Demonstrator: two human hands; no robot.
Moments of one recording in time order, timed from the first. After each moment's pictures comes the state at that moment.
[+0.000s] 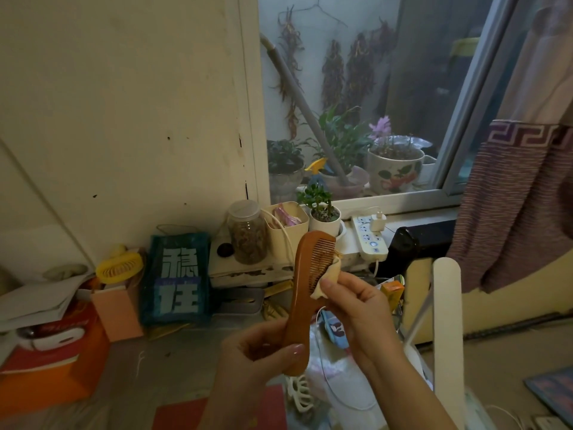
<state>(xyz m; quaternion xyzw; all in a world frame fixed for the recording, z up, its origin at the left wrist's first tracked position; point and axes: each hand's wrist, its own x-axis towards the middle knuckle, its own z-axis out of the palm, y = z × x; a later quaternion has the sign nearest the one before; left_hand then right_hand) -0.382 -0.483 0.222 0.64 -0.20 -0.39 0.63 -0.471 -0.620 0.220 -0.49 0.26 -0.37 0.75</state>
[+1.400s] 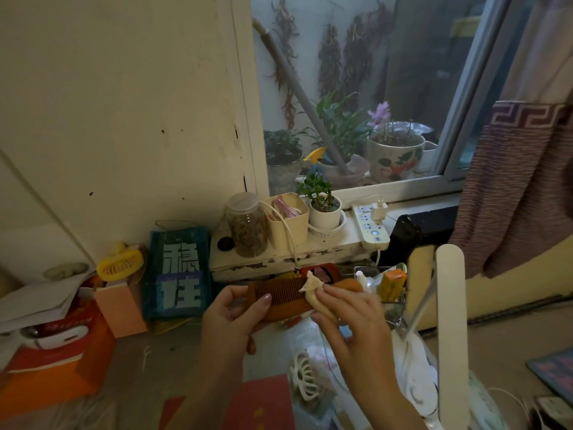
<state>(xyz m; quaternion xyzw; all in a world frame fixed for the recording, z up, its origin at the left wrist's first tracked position) -0.353 -0.496 0.223 0.68 -0.17 -0.27 0.66 -0.481 -0.599 0.172 -0.81 0.27 -0.47 0.23</state>
